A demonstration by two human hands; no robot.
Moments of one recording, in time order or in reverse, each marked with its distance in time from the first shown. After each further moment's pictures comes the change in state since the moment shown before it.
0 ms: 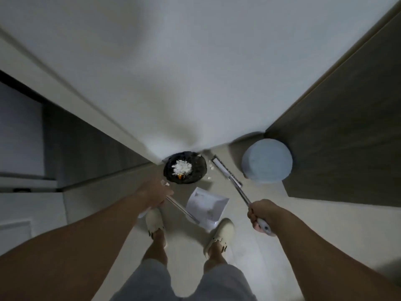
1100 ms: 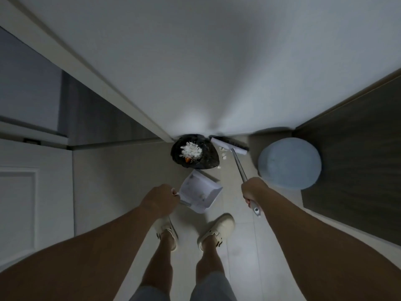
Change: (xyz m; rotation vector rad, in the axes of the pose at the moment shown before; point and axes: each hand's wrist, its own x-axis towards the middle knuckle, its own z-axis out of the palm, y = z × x) left_hand 0.056 -0.033 0.101 0.325 0.091 -0.066; right_hand 0.109 -0.087 0.035 -0.933 0.129 -0.236
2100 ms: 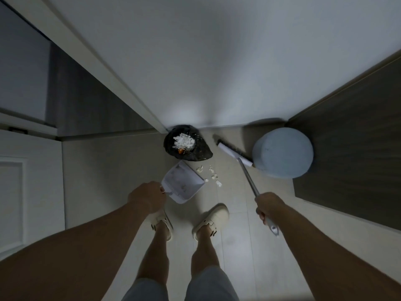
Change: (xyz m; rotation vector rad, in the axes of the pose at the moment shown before) left_hand 0.004 -0.051 0.038 0.188 0.033 -0.035; right_hand -0.022 0.093 0.025 0.200 0.031 0.153
